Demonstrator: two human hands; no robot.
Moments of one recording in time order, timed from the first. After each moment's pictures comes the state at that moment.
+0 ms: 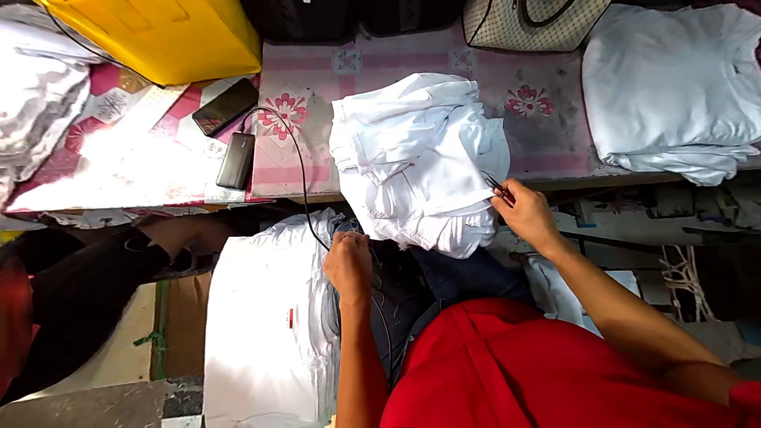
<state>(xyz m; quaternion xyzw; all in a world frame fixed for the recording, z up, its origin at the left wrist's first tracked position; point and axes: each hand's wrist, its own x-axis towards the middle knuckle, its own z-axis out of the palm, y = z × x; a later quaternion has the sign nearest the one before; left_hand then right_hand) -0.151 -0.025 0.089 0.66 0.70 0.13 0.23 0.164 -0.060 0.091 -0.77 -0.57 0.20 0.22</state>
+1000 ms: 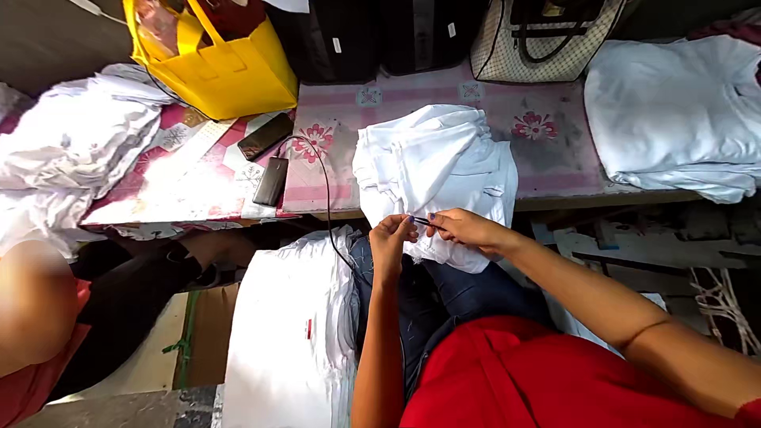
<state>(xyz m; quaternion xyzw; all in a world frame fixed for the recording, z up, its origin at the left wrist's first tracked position) -0.112 0.006 0.078 0.41 0.49 0.47 0.61 0.070 -0.004 0.130 -0.56 -0.51 0.63 0.19</state>
